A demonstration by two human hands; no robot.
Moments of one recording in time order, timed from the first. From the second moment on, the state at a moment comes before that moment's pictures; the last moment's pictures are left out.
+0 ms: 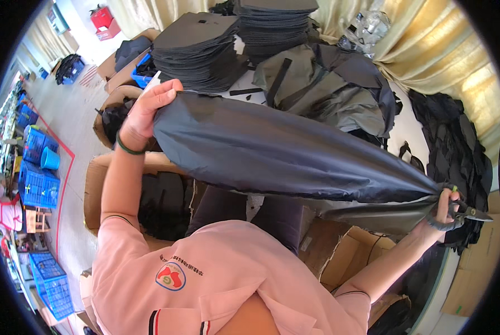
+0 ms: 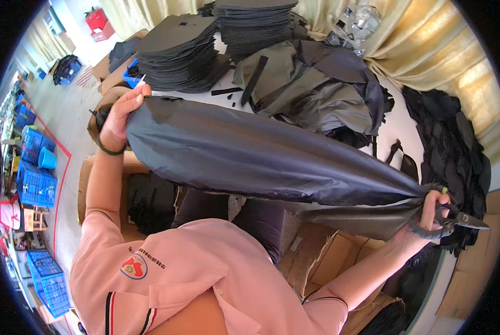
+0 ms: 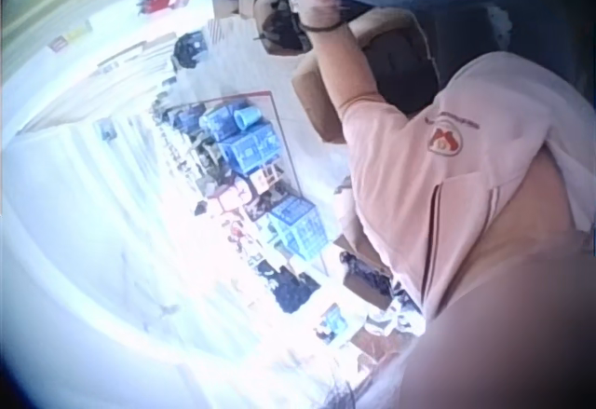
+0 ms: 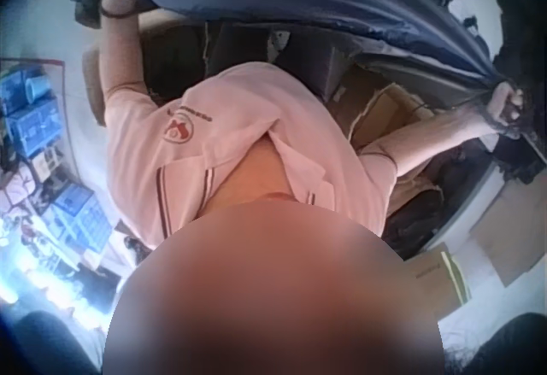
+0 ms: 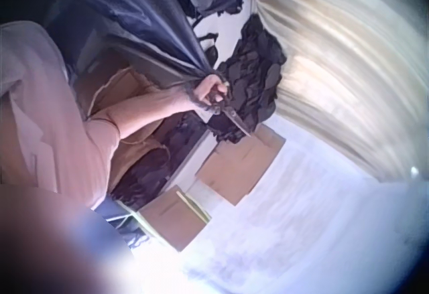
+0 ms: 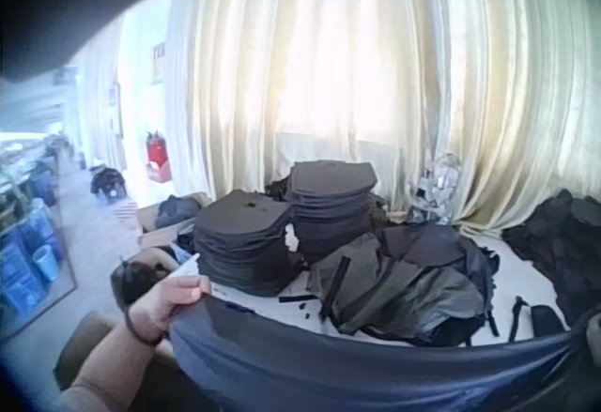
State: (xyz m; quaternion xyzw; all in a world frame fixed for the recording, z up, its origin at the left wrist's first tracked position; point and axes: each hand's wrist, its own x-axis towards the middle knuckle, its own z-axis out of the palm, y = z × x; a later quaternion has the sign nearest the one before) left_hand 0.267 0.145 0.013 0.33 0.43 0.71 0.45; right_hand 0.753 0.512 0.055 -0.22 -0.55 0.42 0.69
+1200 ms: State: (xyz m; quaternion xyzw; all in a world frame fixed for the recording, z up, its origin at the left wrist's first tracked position) left_hand 0.248 0.176 -0.126 0.57 0.70 0.34 0.26; right_hand 0.599 0.468 -0.137 -0.23 -0.85 0.46 0.10
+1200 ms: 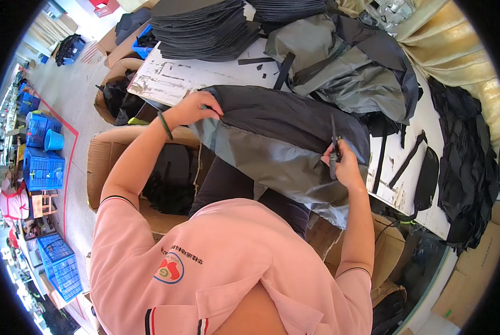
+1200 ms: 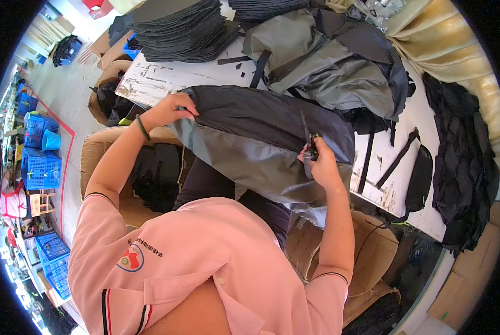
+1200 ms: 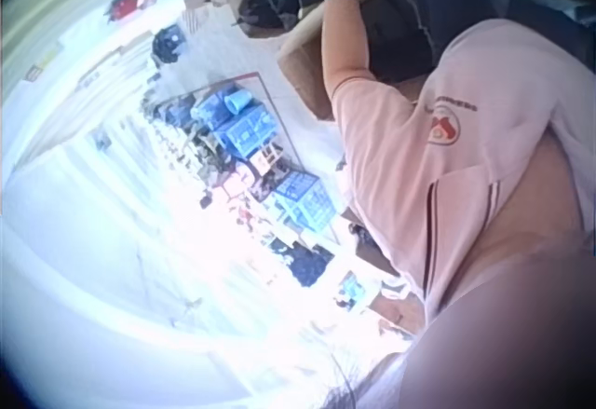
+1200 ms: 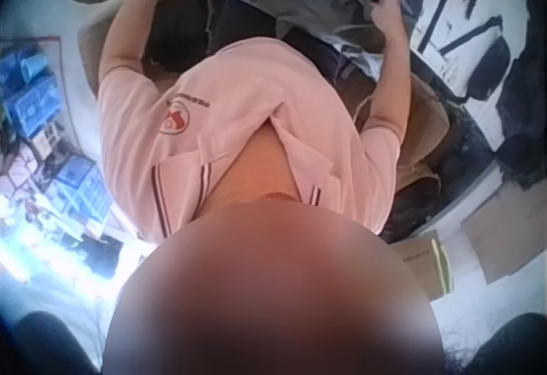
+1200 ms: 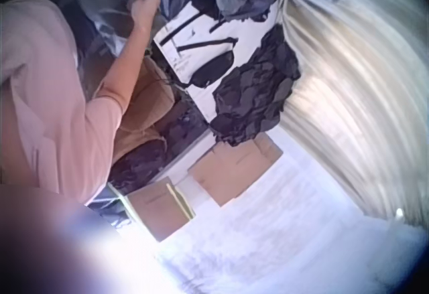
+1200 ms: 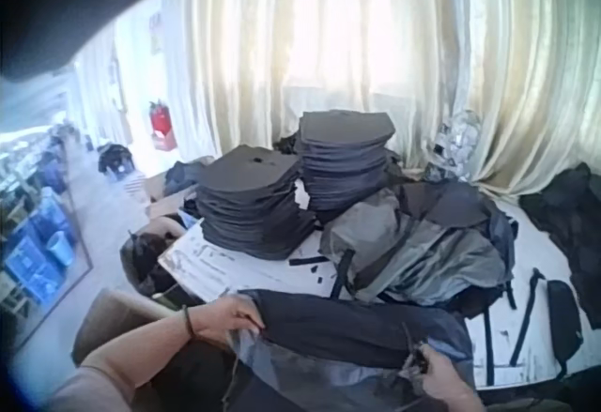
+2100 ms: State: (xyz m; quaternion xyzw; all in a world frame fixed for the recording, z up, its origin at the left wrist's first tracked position) left_hand 0.445 0.319 -0.150 0.55 0.51 0.38 0.54; right_hand 0.647 0.448 -0.103 -0.25 -0.85 0.47 0.04
